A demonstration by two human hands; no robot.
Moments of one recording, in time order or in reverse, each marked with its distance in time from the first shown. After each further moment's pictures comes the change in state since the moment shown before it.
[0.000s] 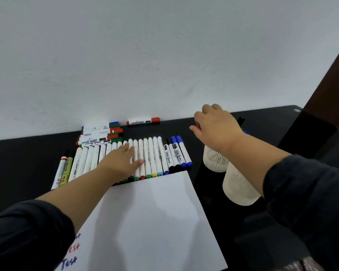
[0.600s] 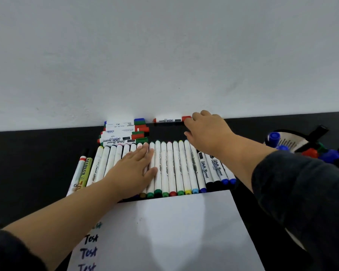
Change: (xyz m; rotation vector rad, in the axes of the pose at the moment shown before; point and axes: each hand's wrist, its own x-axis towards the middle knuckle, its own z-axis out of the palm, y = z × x) left_hand 0.013 -0.047 0.016 -0.025 0.097 0.135; right_hand 0.098 -0.070 0.075 -0.037 -0.027 -0.256
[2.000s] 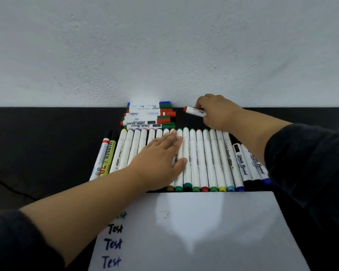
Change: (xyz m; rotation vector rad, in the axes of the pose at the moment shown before) left_hand -0.003 -0.003 0.002 -0.039 -0.036 0.002; right_hand 0.073 -0.021 0.037 0.397 -0.165 0.032
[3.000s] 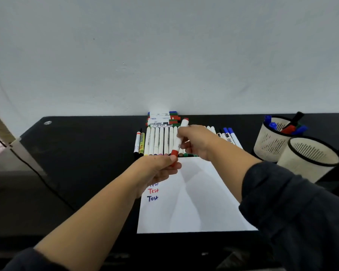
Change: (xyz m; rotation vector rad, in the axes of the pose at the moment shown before) left_hand -0.196 0.047 -0.057 -1.473 -0.004 -0.448; right_hand -0.182 -0.160 -0.058 1.292 -0.077 0.423
